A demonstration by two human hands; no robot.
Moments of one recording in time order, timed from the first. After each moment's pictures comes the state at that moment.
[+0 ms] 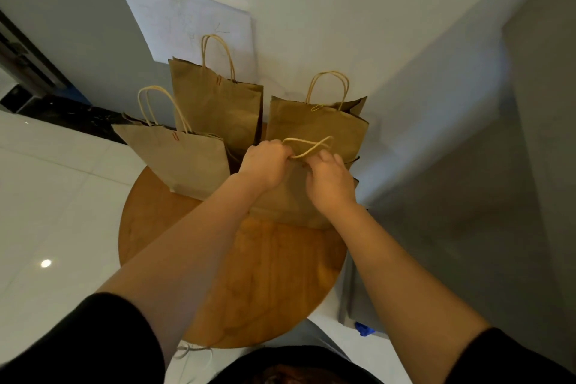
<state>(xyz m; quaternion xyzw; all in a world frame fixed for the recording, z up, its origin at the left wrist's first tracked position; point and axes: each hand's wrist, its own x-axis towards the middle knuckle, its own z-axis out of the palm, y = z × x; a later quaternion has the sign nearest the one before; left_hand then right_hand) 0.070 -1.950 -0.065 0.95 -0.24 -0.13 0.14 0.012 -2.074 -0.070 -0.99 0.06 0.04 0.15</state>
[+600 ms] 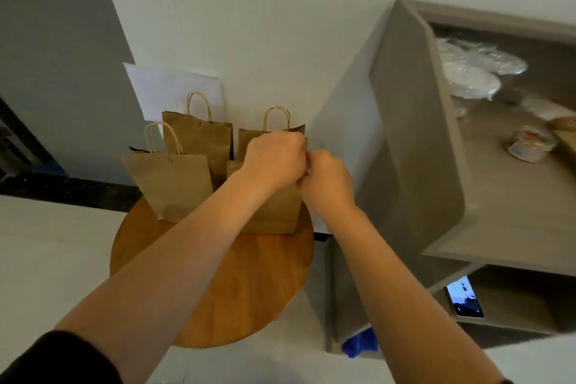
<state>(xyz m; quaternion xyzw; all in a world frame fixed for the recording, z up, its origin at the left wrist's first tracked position) -0.096 -1.971 0.095 0.94 -0.31 0.06 0.14 -0.157 -2.056 0.077 -0.96 0.12 -0.10 0.24</state>
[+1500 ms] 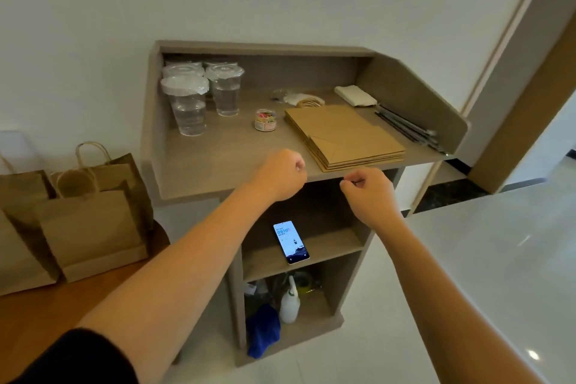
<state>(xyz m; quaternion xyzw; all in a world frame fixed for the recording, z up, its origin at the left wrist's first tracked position) -0.393 -2.241 0.134 0.83 -0.47 -0.08 0.27 -0.533 -2.333 0.118 -0.84 0.37 -0.27 0.30</state>
